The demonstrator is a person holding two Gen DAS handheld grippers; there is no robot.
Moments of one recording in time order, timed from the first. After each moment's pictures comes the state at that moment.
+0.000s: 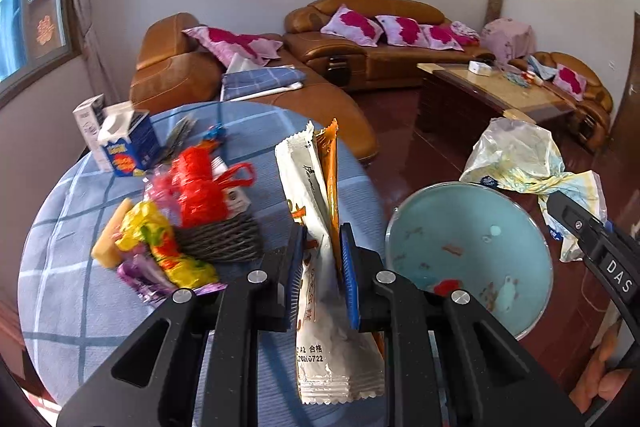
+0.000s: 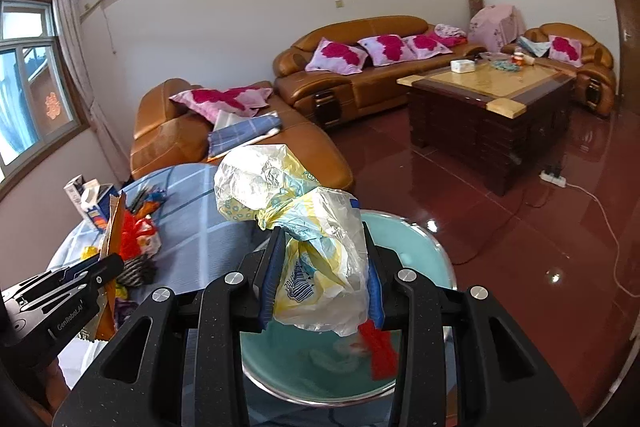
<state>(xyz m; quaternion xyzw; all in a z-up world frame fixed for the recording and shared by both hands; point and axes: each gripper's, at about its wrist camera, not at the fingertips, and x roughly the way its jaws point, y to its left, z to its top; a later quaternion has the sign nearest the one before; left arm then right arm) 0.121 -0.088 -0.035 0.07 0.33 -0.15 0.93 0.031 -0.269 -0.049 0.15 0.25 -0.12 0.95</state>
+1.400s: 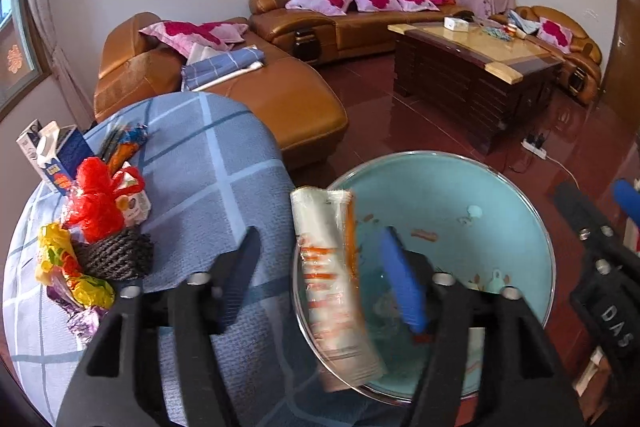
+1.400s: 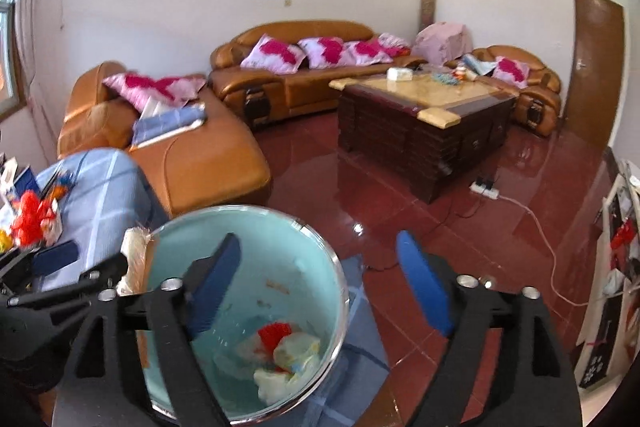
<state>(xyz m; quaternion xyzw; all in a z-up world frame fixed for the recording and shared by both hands) 0.142 -0.182 -0.080 0.12 0.37 -0.17 0.91 0.032 -0.317 -0.075 0.08 0.26 -0.25 0.93</state>
